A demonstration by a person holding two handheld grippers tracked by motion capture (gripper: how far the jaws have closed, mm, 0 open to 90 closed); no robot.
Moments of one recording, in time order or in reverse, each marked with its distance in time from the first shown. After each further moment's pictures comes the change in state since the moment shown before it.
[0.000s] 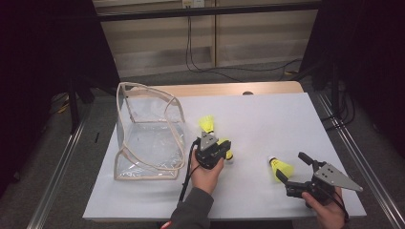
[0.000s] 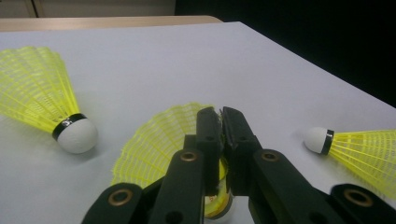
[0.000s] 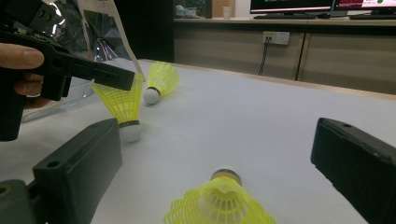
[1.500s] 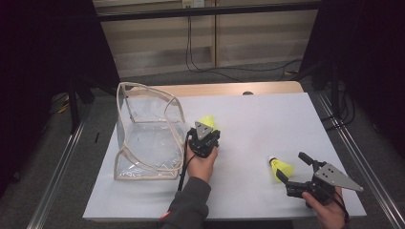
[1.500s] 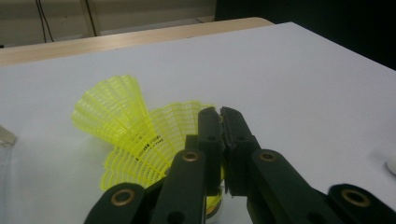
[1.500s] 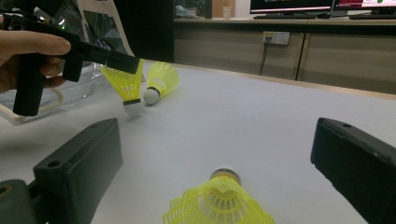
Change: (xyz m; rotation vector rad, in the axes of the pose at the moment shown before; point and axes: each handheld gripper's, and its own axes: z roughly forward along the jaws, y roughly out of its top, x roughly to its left) left arm 0.023 0.020 0.006 0.010 0.174 0.060; right arm -0.001 0.000 0.000 -0.003 0.000 0.002
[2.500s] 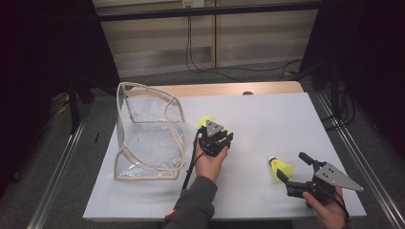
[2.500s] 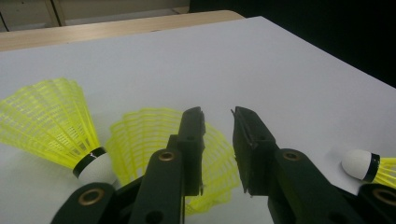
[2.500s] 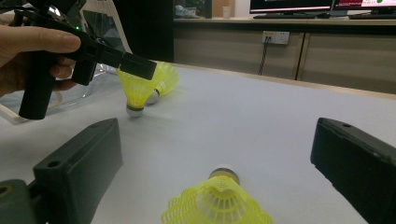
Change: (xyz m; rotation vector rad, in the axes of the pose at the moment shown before) left arm -0.020 0.007 0.015 0.041 -0.111 -0.024; right arm -0.001 0.000 0.000 0.001 0.000 0.000
